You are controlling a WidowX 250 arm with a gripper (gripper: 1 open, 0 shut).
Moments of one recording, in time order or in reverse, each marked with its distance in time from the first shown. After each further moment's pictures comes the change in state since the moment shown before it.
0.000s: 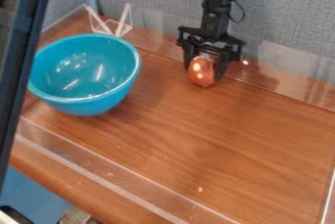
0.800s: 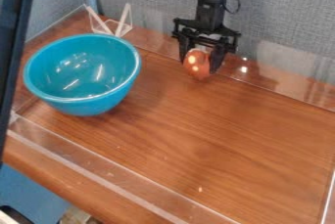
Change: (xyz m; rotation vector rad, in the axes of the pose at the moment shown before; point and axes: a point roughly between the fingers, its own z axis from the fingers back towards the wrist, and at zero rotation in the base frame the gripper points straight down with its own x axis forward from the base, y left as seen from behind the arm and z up) arm -0.004 0.007 0.009 -0.003 -0.020 -0.008
